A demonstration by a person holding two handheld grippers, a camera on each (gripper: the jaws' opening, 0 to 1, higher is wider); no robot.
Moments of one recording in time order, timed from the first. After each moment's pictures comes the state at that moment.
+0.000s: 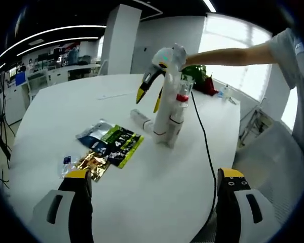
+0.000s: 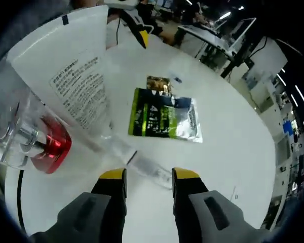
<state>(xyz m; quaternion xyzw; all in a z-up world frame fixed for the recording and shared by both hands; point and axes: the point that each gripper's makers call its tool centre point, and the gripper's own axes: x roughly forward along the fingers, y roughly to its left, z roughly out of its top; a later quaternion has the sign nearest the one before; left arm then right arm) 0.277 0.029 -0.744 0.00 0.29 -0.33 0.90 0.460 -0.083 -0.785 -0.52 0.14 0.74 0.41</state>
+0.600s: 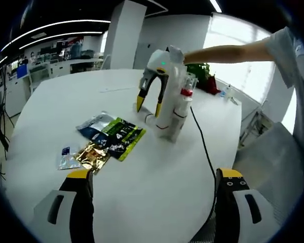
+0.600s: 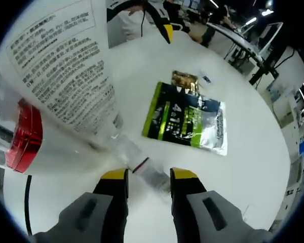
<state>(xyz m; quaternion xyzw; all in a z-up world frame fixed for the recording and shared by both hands) 0.277 0.034 -0.759 -0.01 0.31 -0.32 0.89 0.446 -0.074 -0.818 -0.53 0.15 0.77 0.32</state>
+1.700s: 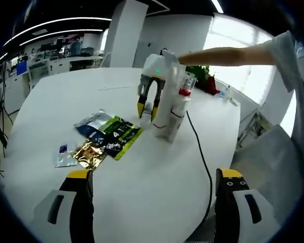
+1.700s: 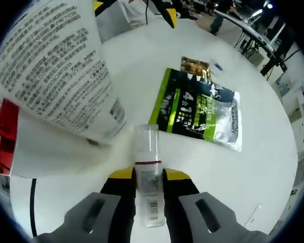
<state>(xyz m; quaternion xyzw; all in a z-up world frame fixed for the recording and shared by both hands) 0.273 0.030 -0.756 -0.02 0.32 -0.32 0.89 0.442 -0.084 -0.835 -0.54 0.19 0.76 0.30</state>
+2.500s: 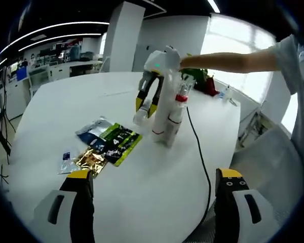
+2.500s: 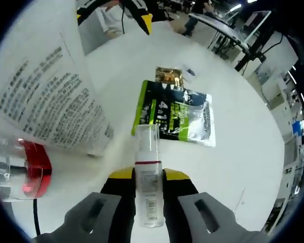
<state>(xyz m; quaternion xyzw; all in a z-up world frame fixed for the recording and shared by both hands) 0.273 0.027 -0.738 -0.01 0.30 -0.32 0.90 0.454 -0.071 -0.789 -0.53 0.19 0.72 0.41</state>
